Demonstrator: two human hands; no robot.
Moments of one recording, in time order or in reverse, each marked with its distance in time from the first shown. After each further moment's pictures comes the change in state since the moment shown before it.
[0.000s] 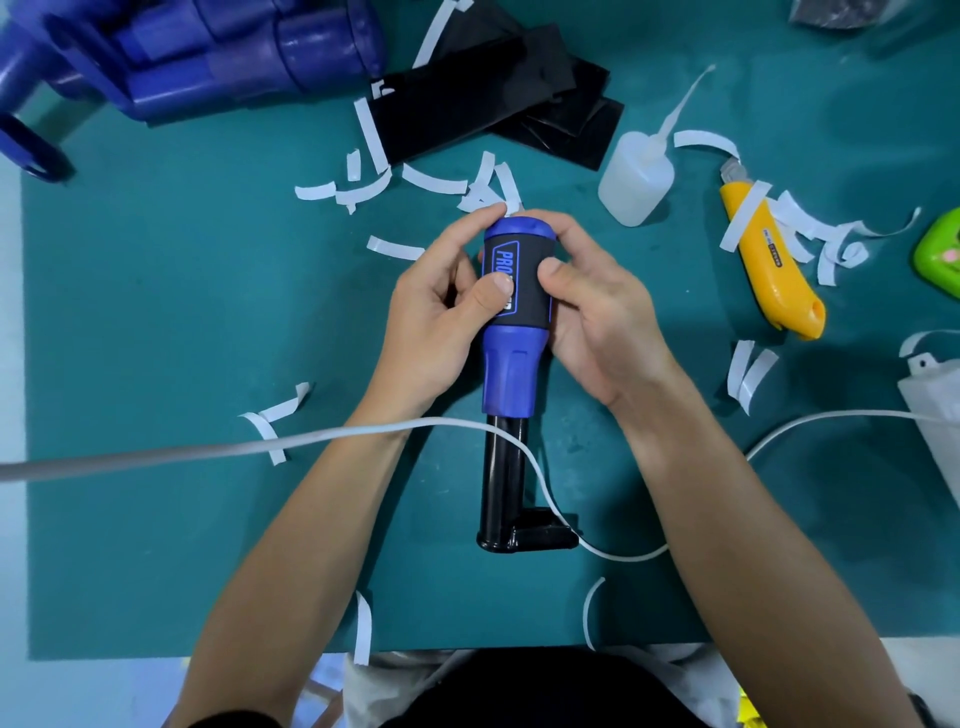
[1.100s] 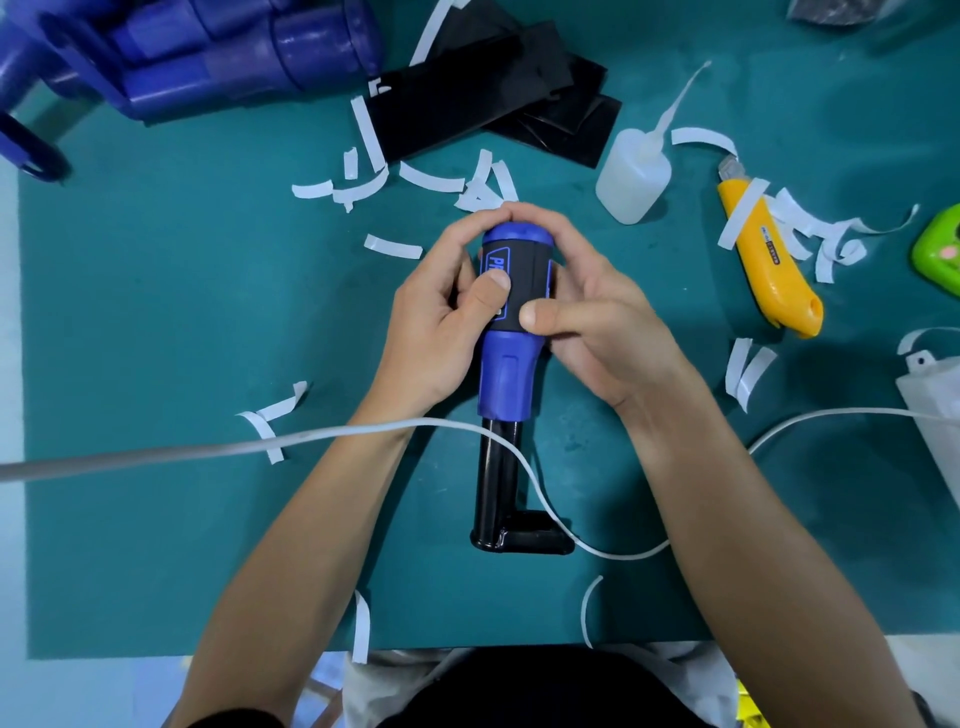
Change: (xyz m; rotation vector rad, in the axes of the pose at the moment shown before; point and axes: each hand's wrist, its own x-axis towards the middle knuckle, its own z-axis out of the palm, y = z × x) left_hand 0.000 -0.010 0.001 0.153 0.002 0.040; right_hand -0.004 -0.004 -0.008 -0.056 -0.177 0.050
